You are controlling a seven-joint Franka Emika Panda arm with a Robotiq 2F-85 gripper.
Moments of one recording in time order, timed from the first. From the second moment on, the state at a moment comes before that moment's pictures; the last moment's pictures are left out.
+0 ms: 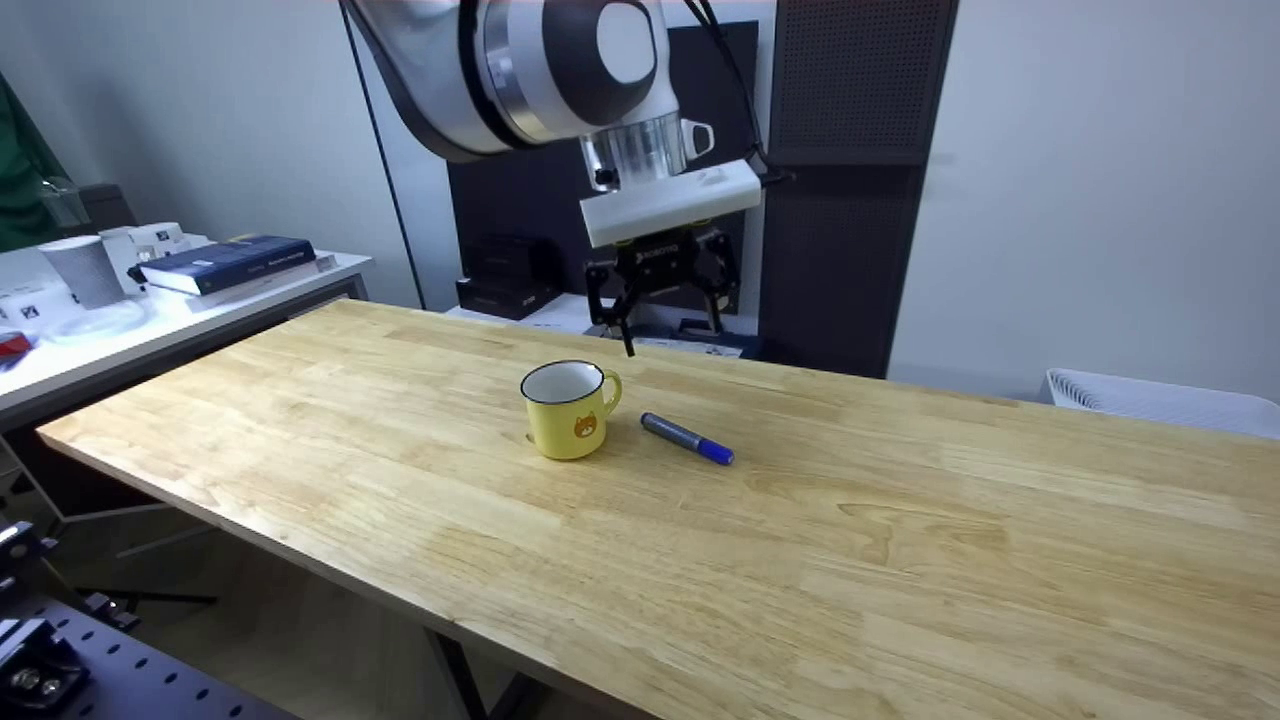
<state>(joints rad) -0.26 0.43 -0.06 -2.20 -0.22 2.74 -0.63</state>
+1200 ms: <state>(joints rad) -0.38 0.50 0.06 -2.19 -0.13 2.77 -1.21</state>
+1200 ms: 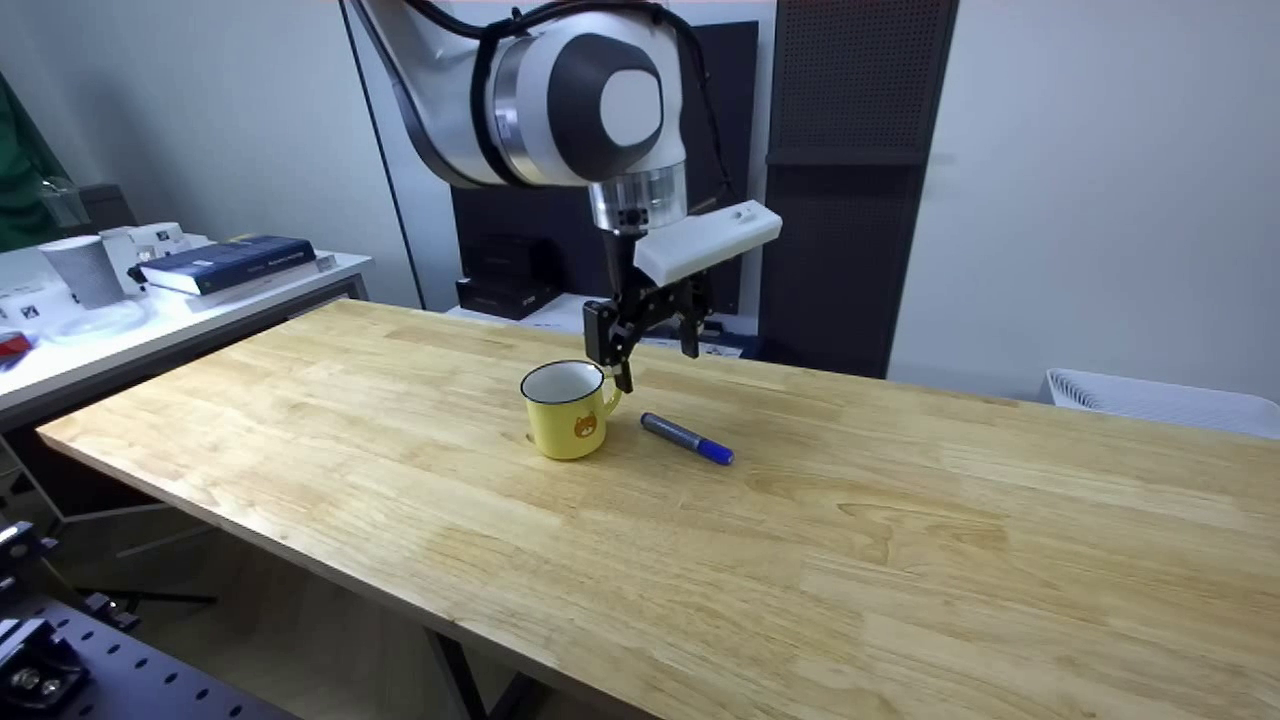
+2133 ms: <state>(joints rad) -0.47 0.81 0.04 -1.90 -0.13 2.70 -1.48</state>
